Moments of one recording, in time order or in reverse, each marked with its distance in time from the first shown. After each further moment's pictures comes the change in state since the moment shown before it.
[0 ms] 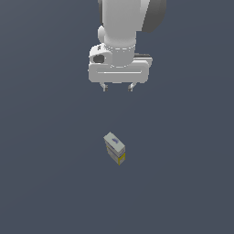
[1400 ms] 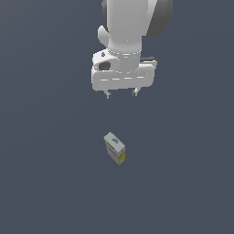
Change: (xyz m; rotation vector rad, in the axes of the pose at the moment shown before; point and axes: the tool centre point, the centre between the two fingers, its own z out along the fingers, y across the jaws) arm 0.033 -0.013 0.001 0.004 0.031 -0.137
